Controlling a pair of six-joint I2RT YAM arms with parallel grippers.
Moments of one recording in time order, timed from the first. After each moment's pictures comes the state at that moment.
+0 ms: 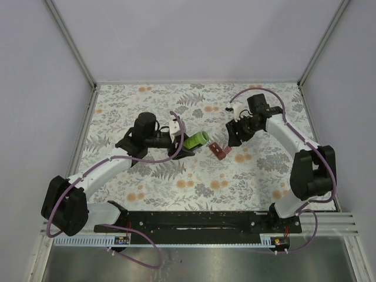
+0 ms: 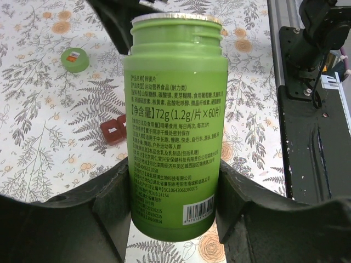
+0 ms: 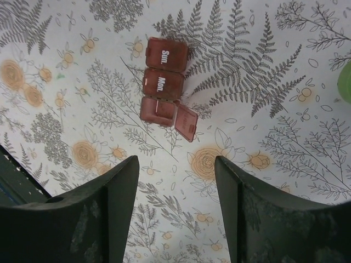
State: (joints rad) left arm -0.53 1.27 0.84 0.04 0.90 0.26; right arm 0.24 1.59 1.23 -0.74 -0.49 -0.35
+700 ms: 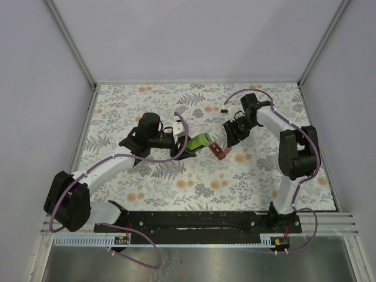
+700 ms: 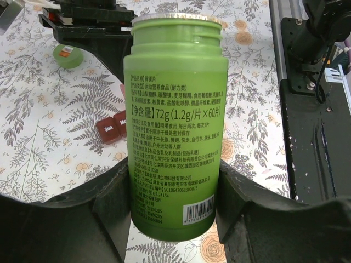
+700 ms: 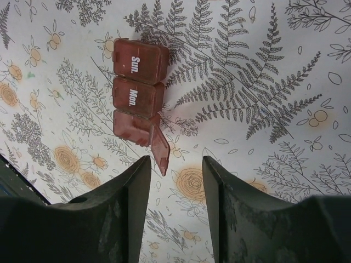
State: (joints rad) left arm -0.56 1.30 0.84 0.04 0.89 0.28; right arm 0.23 1.87 1.38 -0.81 -0.50 -0.42
